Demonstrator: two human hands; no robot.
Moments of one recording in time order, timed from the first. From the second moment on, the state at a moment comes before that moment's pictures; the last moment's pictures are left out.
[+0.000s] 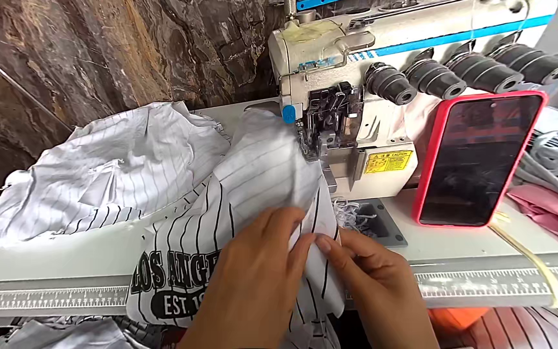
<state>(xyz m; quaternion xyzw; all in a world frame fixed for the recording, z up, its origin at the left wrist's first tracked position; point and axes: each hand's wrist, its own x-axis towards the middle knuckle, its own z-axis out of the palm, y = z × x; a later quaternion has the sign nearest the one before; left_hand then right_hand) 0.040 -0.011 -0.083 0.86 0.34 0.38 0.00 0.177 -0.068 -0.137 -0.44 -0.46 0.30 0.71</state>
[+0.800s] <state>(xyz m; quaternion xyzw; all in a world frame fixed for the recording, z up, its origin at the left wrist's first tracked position) 0.026 -0.032 -0.134 0.87 0.08 0.49 0.02 0.191 -0.121 -0.123 -0.46 -0.53 0.36 0.61</state>
